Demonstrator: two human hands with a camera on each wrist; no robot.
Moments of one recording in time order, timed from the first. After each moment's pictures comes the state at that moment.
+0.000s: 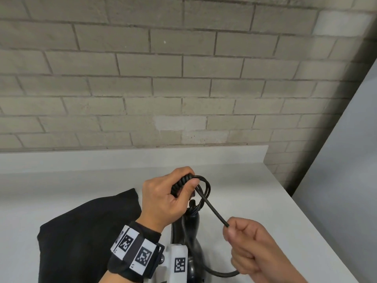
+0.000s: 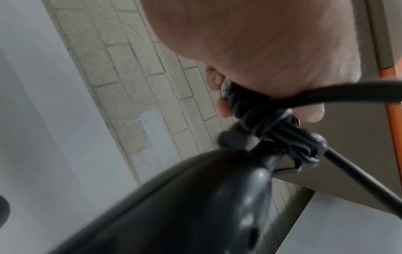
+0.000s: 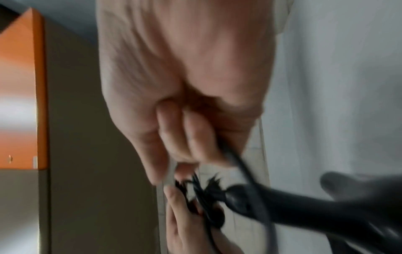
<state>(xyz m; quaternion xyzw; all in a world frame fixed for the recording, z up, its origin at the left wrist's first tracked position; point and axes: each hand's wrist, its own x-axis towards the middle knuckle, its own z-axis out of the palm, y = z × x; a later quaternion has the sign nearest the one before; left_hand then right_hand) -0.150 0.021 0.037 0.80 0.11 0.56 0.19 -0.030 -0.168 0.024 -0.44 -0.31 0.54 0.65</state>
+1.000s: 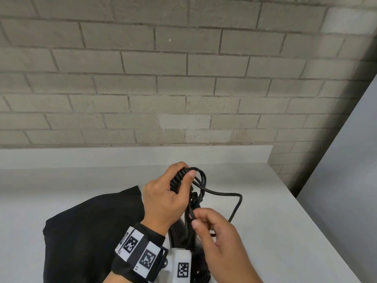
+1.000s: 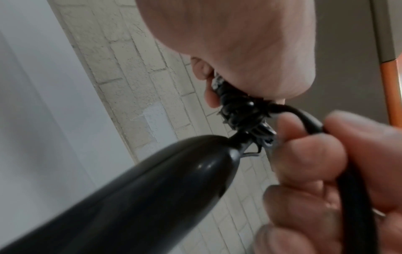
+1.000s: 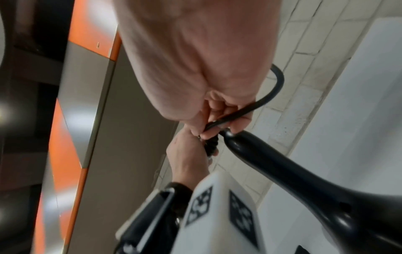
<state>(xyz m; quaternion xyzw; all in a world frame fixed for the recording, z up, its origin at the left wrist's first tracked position) -0.149 0.015 0.030 0.76 0.22 0.57 0.21 -0.078 -0.128 0.008 -0.66 -0.51 0.17 0.53</state>
